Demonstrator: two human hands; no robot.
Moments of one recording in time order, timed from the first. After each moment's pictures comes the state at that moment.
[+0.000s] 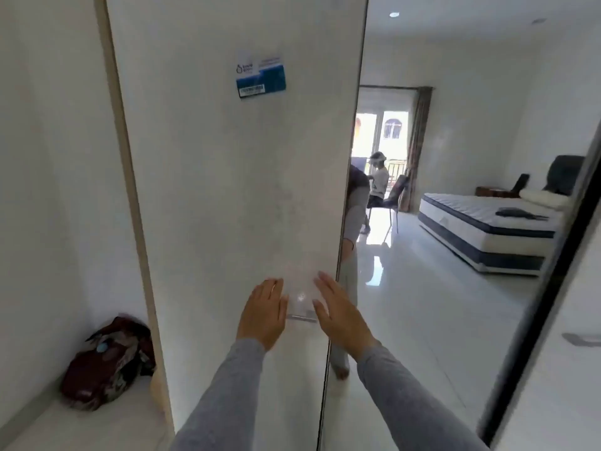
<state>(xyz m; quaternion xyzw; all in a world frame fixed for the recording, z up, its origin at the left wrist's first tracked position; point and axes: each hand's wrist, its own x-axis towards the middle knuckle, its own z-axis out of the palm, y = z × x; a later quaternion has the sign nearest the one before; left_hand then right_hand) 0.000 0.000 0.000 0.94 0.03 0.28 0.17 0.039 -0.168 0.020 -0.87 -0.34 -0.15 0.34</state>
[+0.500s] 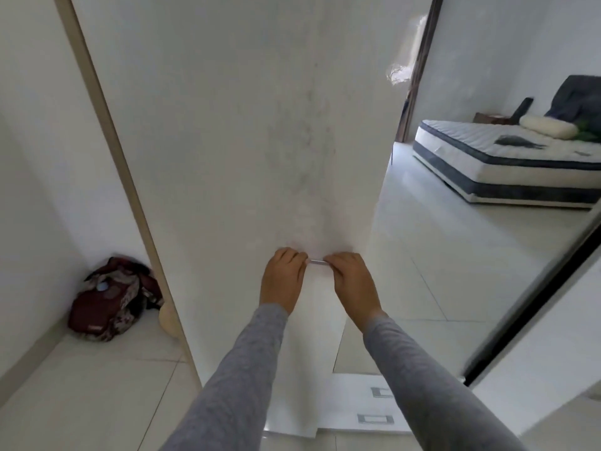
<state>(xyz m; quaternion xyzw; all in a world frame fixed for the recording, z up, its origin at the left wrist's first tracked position) 0.033 0.036 -0.074 0.90 -0.03 0.38 0.22 0.050 -0.113 -0.055 -0.89 -0.23 -0.19 0.34</state>
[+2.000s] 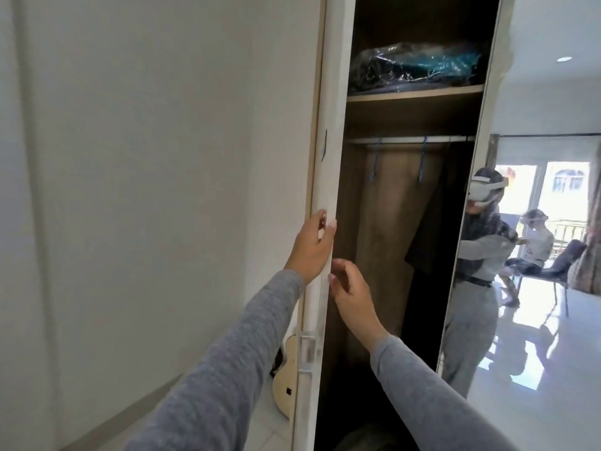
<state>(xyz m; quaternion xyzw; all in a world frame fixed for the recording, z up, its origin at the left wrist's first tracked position) -0.269 -0.007 0.198 0.79 0.09 0.45 0.40 -0.197 -0.078 0.121 -0.61 -0.49 -0.04 0.62</state>
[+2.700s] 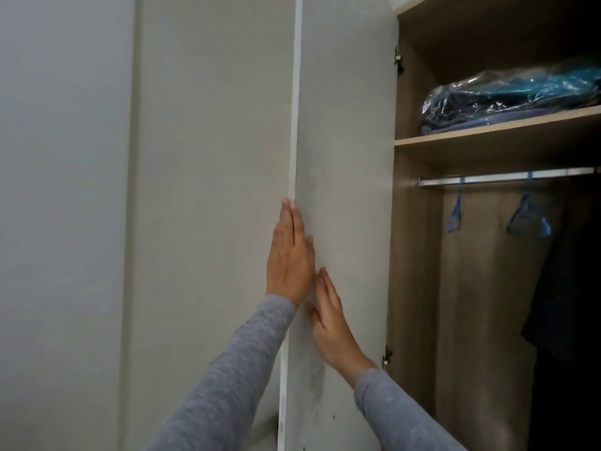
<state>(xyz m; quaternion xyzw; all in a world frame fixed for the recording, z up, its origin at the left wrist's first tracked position) -0.311 0.147 0.248 0.75 0.22 0.62 -0.06 -0.229 0.096 0.157 -0.54 -0.65 -0.01 0.54</state>
